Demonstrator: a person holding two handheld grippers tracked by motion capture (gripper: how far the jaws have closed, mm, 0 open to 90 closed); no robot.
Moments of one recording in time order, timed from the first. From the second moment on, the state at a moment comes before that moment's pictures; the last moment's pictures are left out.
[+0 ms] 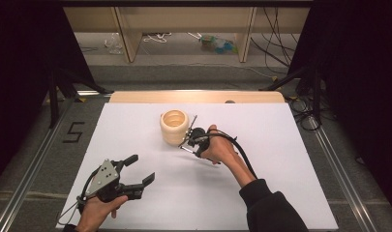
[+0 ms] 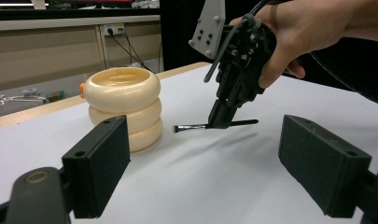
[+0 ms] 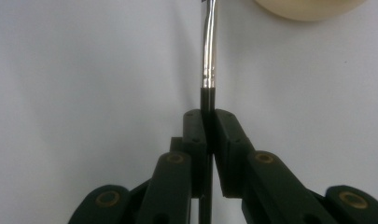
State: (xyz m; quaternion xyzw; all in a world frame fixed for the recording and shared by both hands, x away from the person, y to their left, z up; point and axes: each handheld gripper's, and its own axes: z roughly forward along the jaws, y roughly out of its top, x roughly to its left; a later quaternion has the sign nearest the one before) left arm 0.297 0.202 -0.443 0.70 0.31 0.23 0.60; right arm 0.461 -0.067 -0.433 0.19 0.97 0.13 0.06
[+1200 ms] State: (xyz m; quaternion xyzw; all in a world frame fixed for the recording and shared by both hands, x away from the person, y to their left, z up) left arm 0.297 0.202 -0.443 0.70 0.31 0.23 0.60; right arm 0.446 -0.094 -0.417 0.20 0.91 0.35 0.10
